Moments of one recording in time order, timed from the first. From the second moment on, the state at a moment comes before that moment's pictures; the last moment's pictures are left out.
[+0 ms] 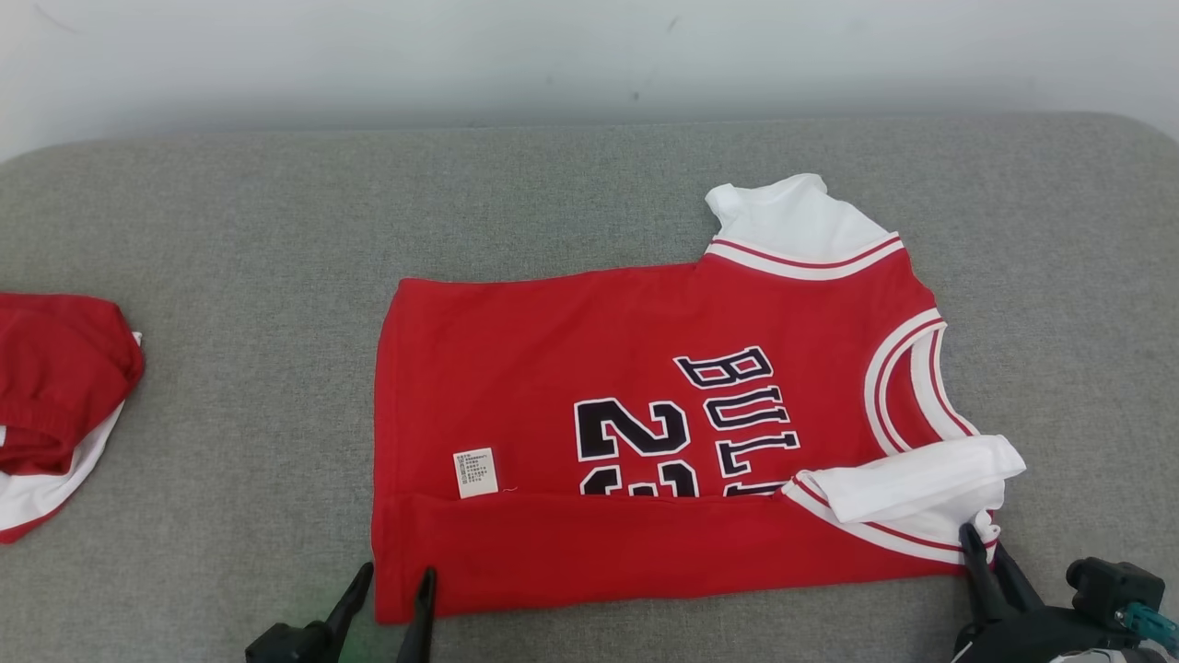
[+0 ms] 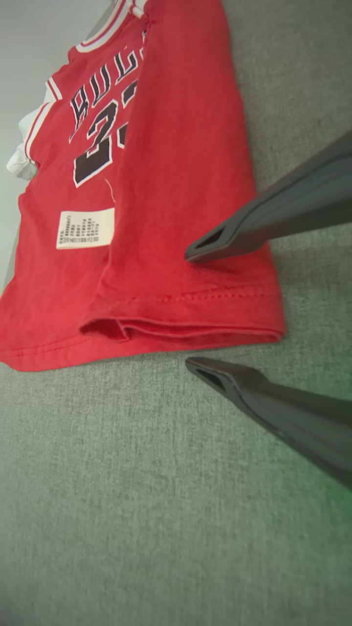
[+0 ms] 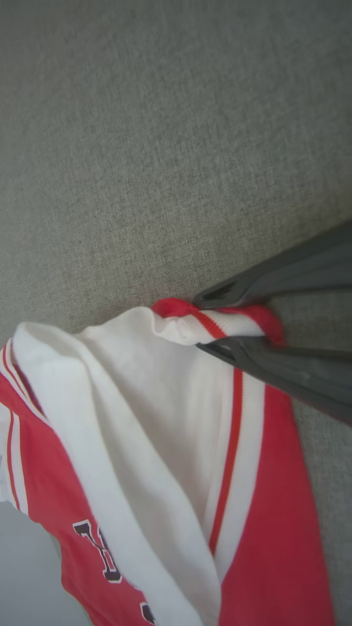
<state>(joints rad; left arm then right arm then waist) -0.18 0.05 -0.15 0.39 -0.17 -0.08 -0.26 -0.18 -0.32 0.28 0.56 0.54 0.13 -0.27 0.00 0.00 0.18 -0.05</state>
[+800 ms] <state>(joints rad) -0.24 0.05 -0.22 0.60 -0.39 -0.13 -0.27 -0.17 -0.33 0.30 0.53 0.55 0.13 -0.26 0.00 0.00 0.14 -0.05</state>
